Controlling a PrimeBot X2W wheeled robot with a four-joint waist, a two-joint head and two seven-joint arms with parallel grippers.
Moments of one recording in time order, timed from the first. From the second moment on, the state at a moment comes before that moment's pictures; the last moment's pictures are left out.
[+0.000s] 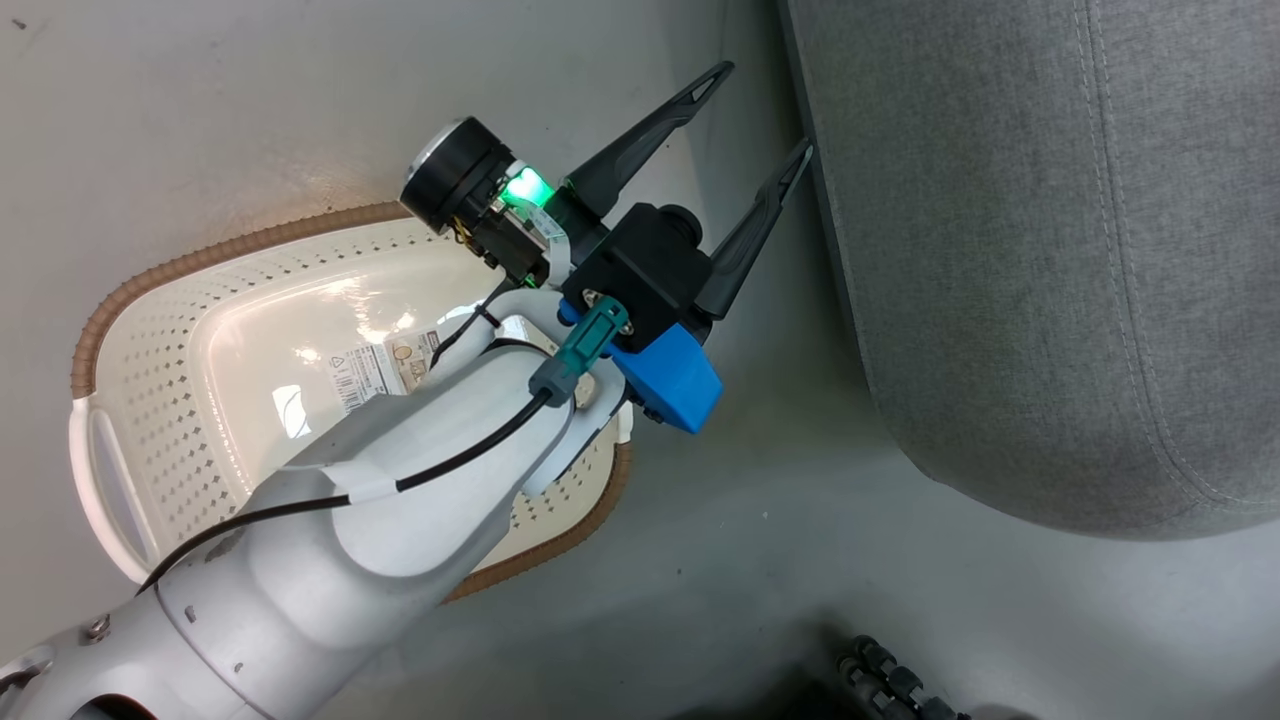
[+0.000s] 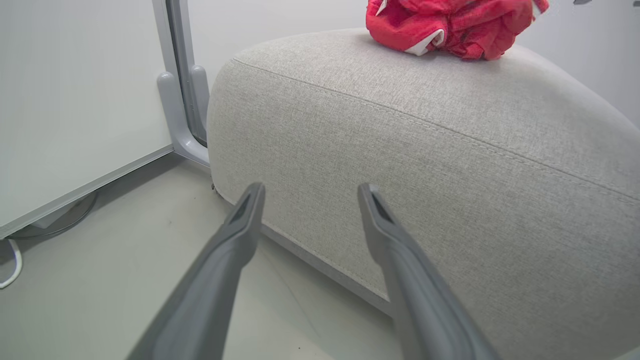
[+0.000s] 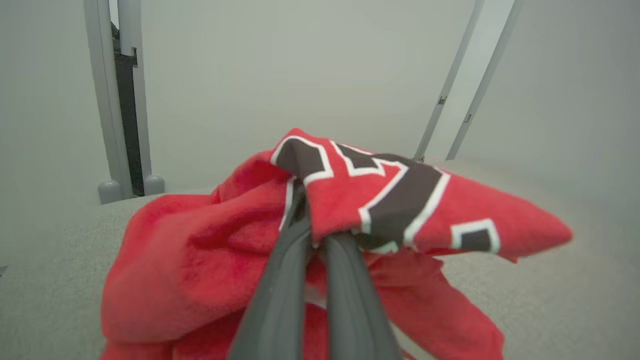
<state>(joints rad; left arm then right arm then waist) -0.97 0.25 -1.00 0.30 -0.39 0.10 -0.14 -0.90 -0.39 -0.48 0.48 0.25 0.13 -0.26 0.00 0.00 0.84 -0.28</state>
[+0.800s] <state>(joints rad) -0.87 0.23 -0.97 0.37 -0.47 0.11 -0.25 -0.55 -0.26 -0.48 0.38 0.19 0.13 -0.26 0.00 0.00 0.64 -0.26</state>
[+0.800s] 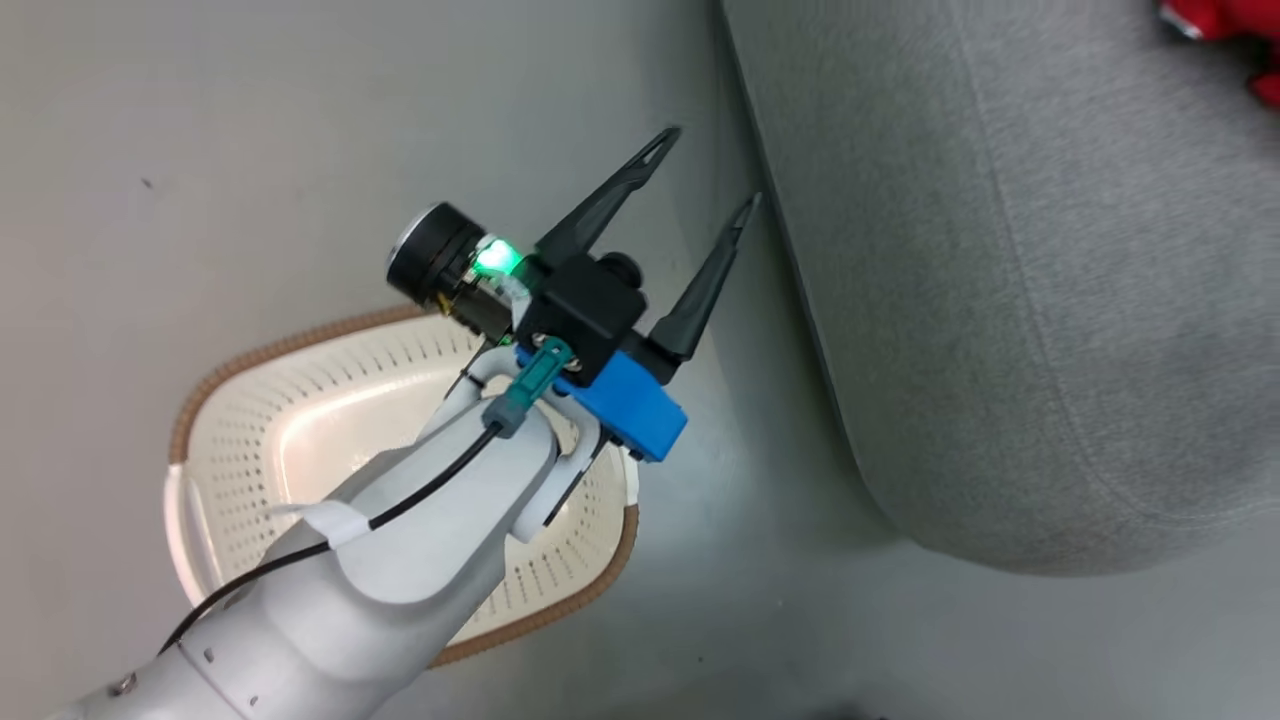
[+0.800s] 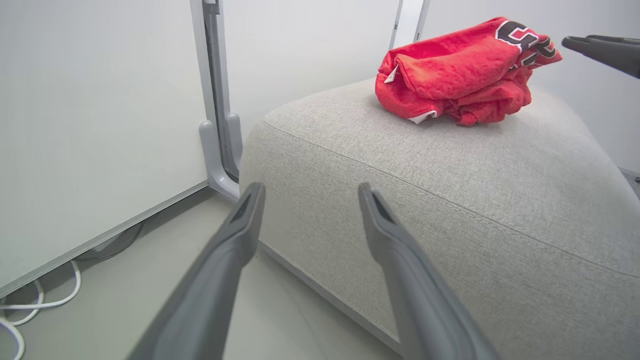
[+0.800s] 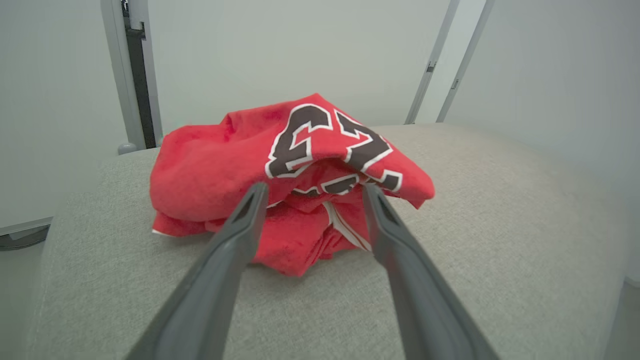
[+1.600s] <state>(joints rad) -0.31 0.21 -0.46 0.21 -0.36 0.09 -0.26 -0.15 -0.12 -0.04 0.07 0.15 0.13 -0.26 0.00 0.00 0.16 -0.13</state>
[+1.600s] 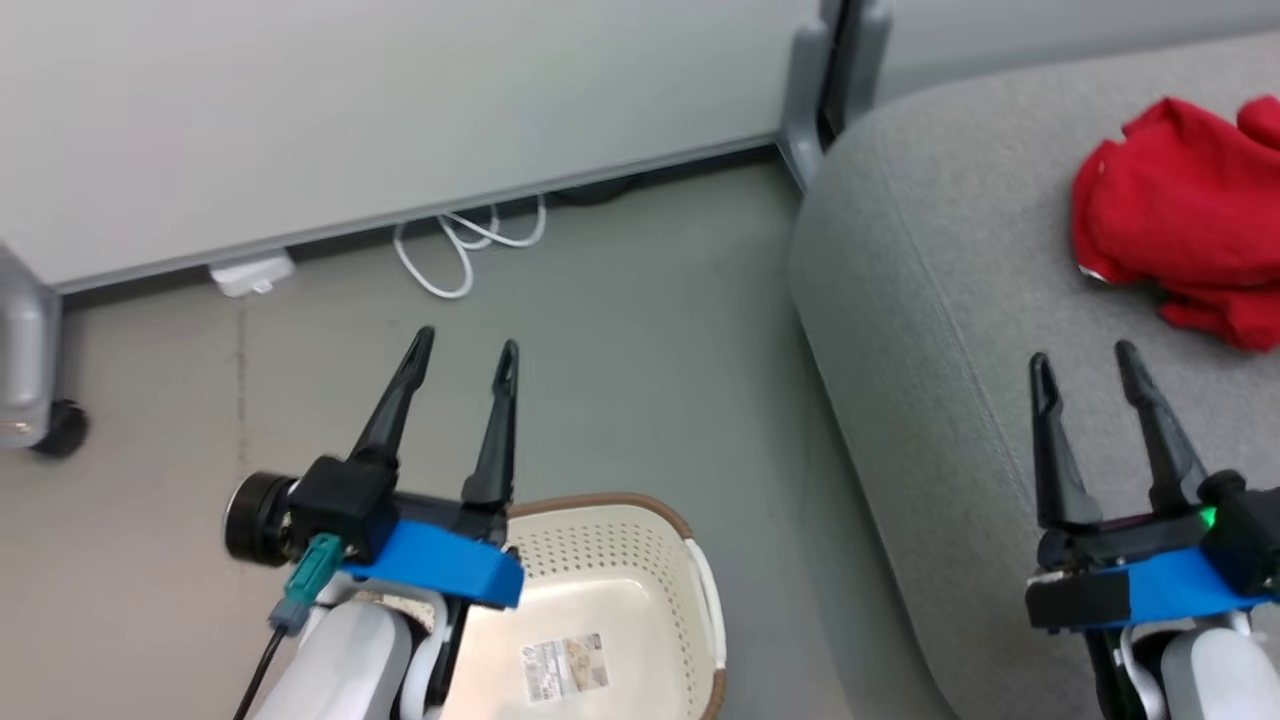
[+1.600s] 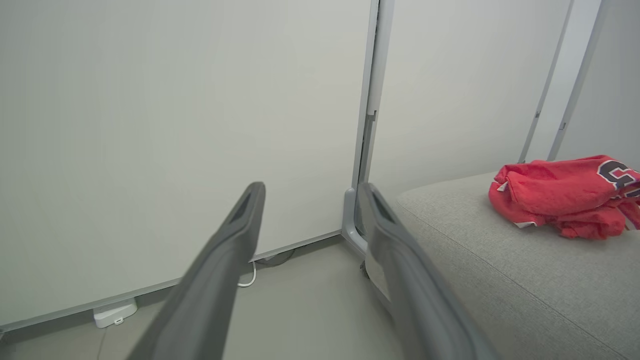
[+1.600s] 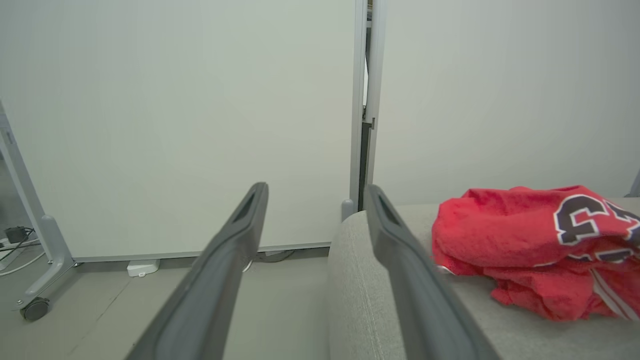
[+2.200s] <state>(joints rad) -0.06 0.08 -0.10 0.17 -0.21 -0.06 -0.26 -0.03 -0.07 -0.04 0.13 0.15 0.13 -0.26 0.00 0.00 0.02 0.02</state>
